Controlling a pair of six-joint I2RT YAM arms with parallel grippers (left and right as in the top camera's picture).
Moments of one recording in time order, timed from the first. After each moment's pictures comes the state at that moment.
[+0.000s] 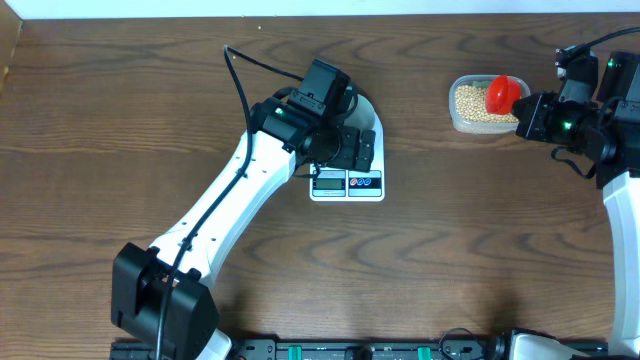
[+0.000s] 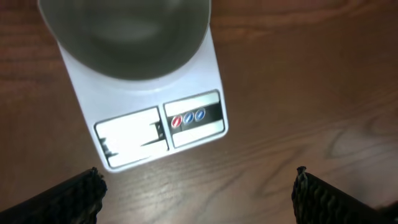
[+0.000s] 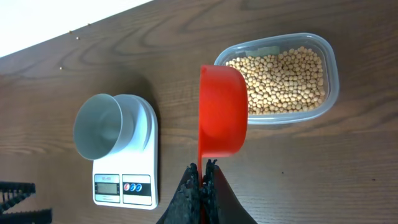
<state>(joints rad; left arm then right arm) -0.52 1.71 1.50 -0.92 0.23 -0.33 -0.16 1.39 1.36 -0.83 -0.40 0.12</state>
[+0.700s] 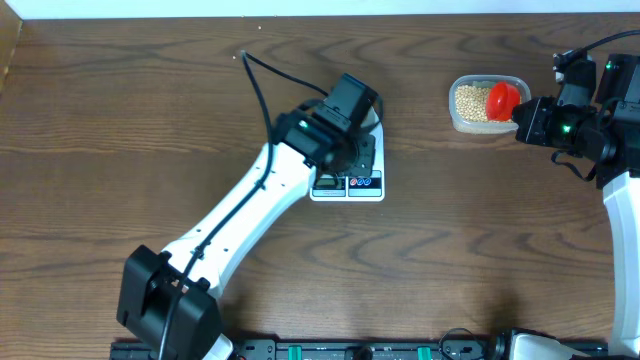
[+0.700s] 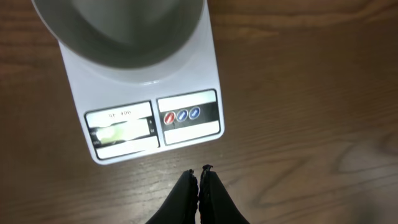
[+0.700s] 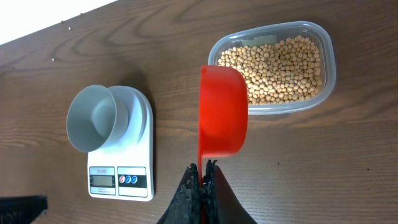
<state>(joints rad) -0.64 1.71 1.48 -0.91 0.08 -0.48 -0.16 1.39 1.36 -0.86 -0.39 0.10</state>
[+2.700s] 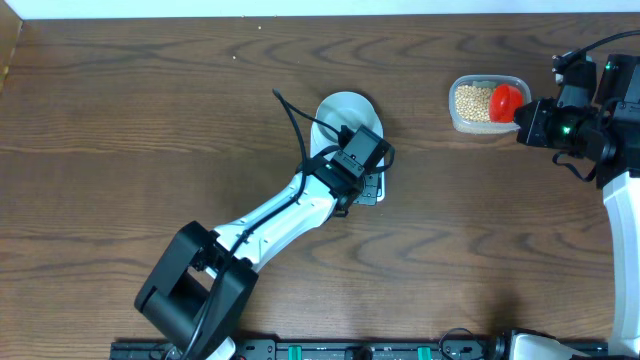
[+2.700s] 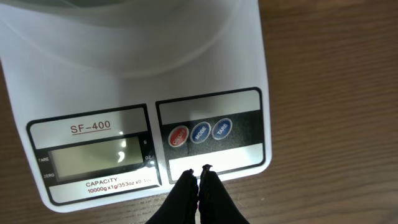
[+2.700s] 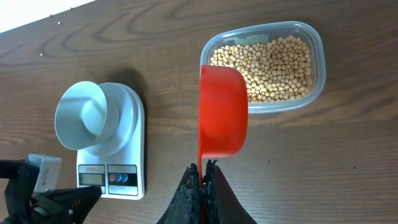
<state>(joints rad) -0.71 1.78 1.15 -0.50 -0.06 -0.54 -0.16 1.39 1.36 -0.87 -0.36 0.07</state>
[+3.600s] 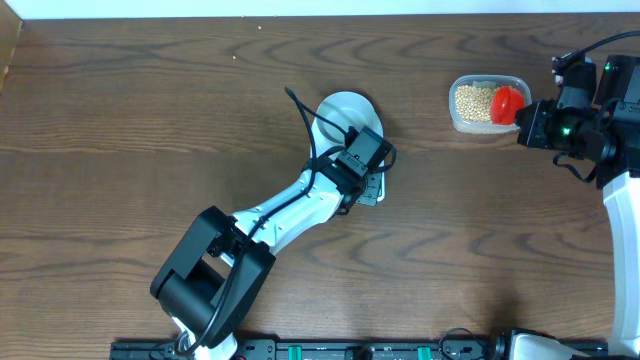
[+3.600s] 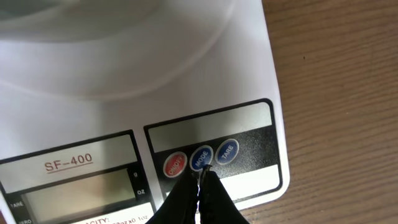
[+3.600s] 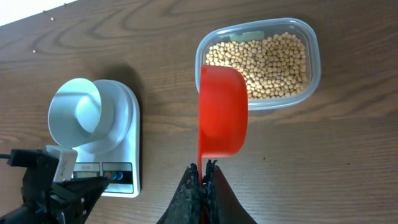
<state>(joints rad) -0.71 1.86 1.15 -0.43 -0.07 -0.45 -0.16 1.39 1.36 -0.89 -0.35 0.06</state>
